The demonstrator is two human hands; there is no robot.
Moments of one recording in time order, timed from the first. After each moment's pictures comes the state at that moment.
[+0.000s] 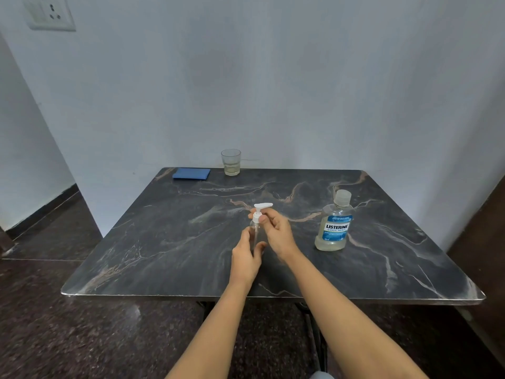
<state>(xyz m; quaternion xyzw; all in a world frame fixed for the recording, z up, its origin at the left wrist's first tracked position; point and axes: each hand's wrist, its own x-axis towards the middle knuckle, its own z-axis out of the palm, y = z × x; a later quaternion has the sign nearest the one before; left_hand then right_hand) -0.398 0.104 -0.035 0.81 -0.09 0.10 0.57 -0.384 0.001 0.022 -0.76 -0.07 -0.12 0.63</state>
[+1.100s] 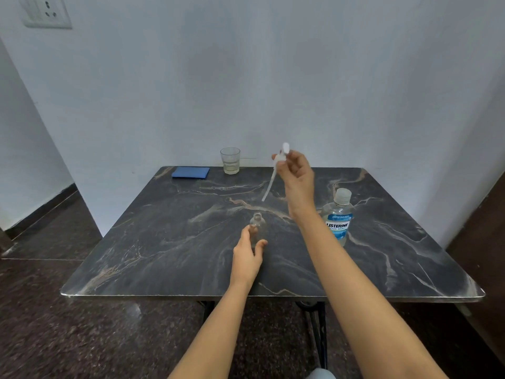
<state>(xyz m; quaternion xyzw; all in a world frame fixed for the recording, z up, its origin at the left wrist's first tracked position) -0.401 0.101 -0.029 0.82 -0.07 0.09 0.57 -0.375 -0.014 0.127 -0.58 -0.09 -0.25 0.77</state>
